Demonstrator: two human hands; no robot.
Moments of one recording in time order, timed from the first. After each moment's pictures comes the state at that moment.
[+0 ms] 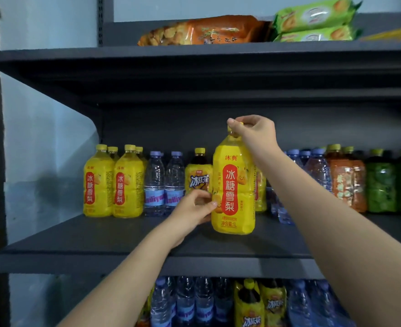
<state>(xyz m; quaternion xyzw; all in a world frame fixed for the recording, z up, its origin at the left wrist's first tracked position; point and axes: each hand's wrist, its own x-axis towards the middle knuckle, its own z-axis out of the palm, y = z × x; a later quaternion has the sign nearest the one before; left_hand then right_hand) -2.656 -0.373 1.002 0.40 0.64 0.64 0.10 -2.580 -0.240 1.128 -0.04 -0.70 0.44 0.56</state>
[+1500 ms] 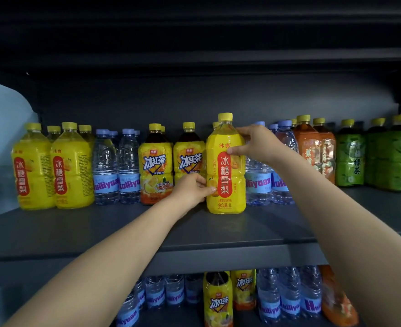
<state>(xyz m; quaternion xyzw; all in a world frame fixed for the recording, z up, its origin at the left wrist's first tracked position) -2.663 -0.246 0.993 0.40 0.75 0.52 0.06 -2.551 -0.109 1.078 -0.11 -0.91 0.19 0.36</state>
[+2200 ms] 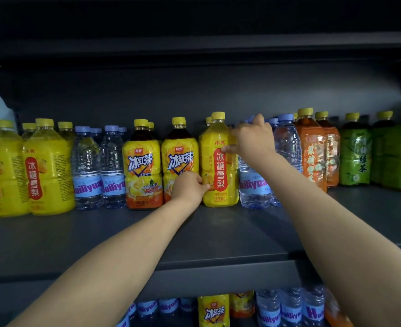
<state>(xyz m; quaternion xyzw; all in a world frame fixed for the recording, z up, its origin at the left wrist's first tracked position) -2.688 -0.196 0.988 0.35 0.84 0.41 -0.09 -2.594 -0.077 1.071 -0.25 -0.88 -0.18 0.35</state>
